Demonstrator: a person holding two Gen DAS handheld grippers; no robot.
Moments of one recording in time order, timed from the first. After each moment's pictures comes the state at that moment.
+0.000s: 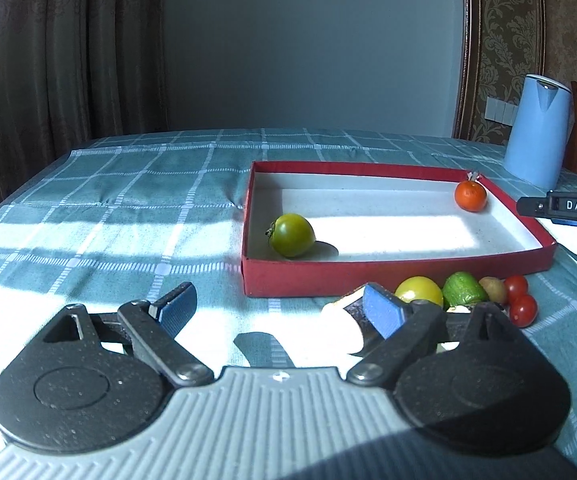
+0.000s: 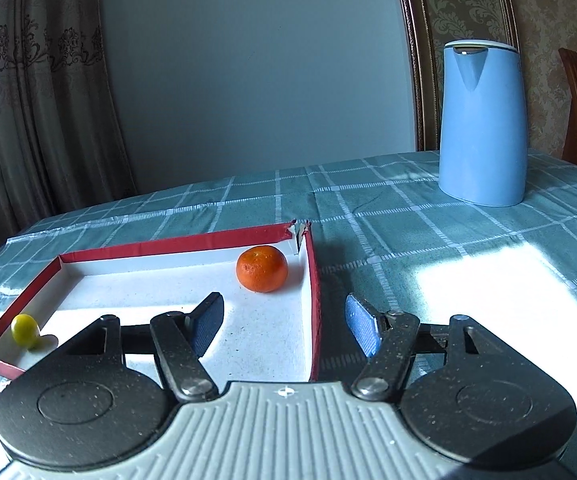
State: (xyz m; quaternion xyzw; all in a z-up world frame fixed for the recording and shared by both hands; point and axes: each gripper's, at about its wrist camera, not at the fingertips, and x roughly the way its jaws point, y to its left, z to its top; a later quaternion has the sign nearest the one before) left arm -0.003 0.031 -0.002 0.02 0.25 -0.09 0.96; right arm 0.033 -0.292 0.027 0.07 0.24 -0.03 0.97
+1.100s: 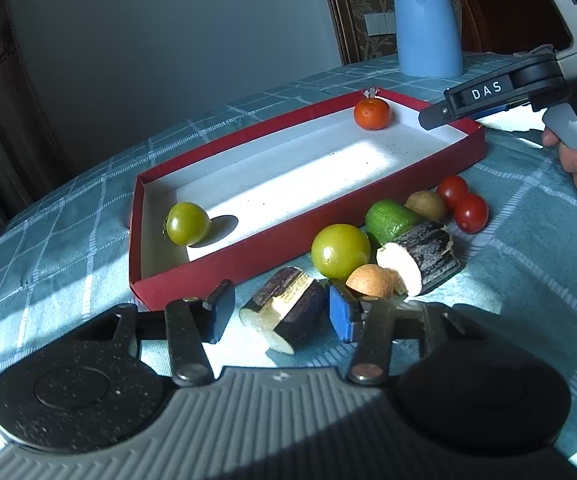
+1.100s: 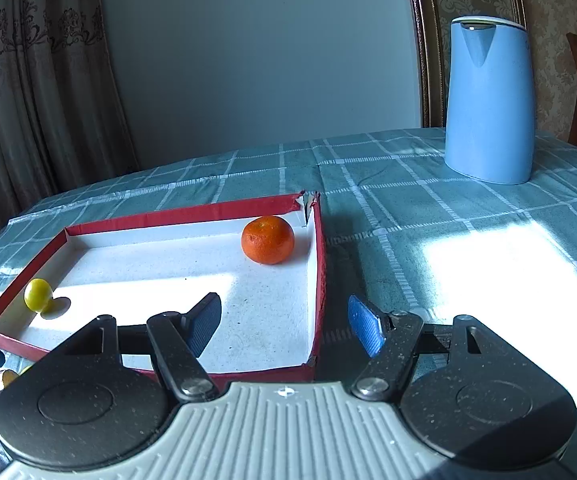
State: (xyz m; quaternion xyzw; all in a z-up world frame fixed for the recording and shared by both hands) left arm 0.007 -0.015 -0.022 0.18 0.27 -0.22 0.92; right arm 0.037 -0.288 0.020 0.08 0.27 -0.02 0.96
